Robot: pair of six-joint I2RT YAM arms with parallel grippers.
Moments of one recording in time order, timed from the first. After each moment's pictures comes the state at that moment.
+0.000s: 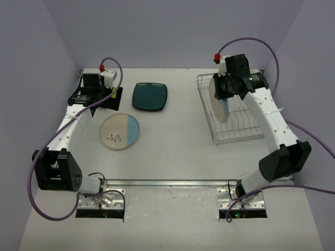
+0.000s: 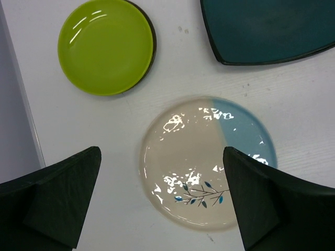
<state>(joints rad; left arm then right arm) 0.01 1.38 1.18 -0.53 0.05 0.24 0.26 1.57 1.59 -0.91 0.02 0.00</state>
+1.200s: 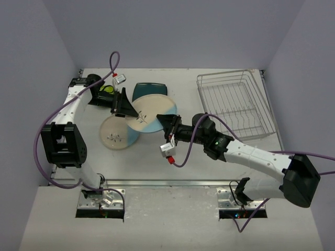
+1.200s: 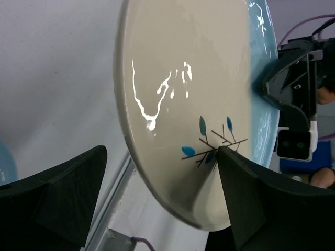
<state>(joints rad) 0.07 1.68 1.48 -1.28 1.20 0.36 0.90 1.25 0.75 0.36 -0.32 -1.54</state>
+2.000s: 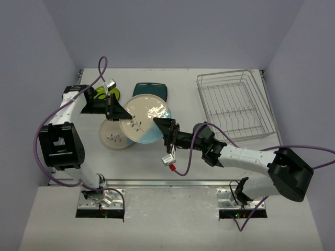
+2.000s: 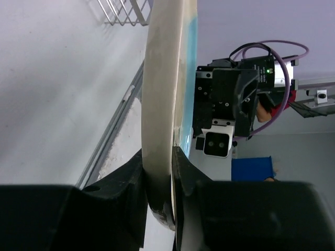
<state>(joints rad) 0.18 1.66 1.34 -1.35 1.40 0.40 0.91 1.34 0.57 0.74 -0.37 -1.74</state>
